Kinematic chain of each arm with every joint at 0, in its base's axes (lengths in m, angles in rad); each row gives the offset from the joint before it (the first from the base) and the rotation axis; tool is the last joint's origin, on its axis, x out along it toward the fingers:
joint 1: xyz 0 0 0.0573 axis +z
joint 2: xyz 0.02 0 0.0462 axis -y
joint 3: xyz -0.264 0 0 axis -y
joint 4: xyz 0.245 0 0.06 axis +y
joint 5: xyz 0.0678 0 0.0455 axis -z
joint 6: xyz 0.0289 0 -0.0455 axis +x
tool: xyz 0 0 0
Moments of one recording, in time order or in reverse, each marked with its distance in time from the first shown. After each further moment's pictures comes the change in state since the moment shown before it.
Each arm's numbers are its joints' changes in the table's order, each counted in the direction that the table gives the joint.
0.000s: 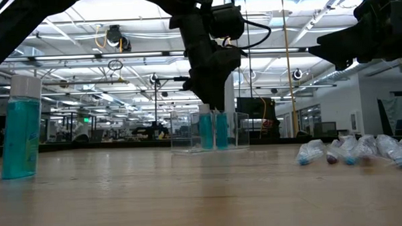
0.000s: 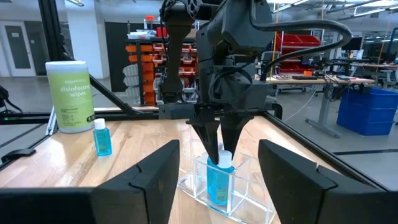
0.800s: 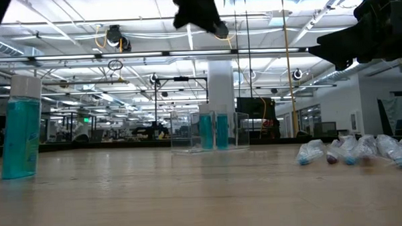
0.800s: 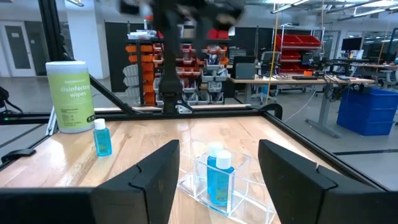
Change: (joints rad) left arm -0.107 0.325 0.002 -0.025 -0.011 -0.001; right arm 0.000 0.000 0.000 0.000 0.000 0.000
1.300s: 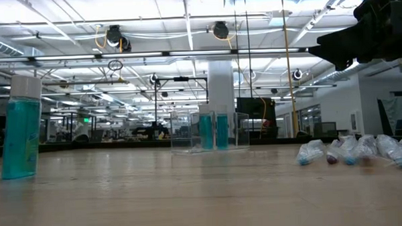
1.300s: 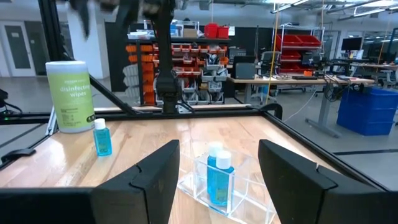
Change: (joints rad) left arm -0.334 0.156 -0.095 0.089 -0.129 -0.253; right arm 0.000 0.000 0.000 0.000 0.000 0.000
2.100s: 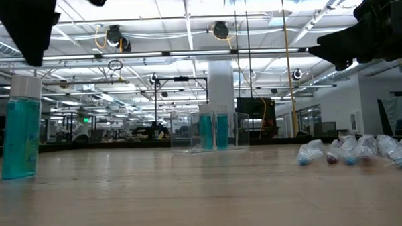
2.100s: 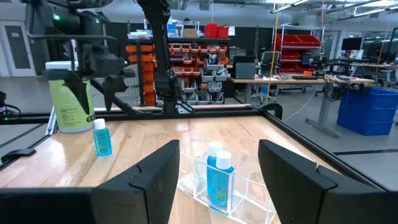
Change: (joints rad) left arm -0.272 -0.002 -0.430 0.106 0.058 -0.833; right arm 0.000 0.000 0.000 0.000 0.000 0.000
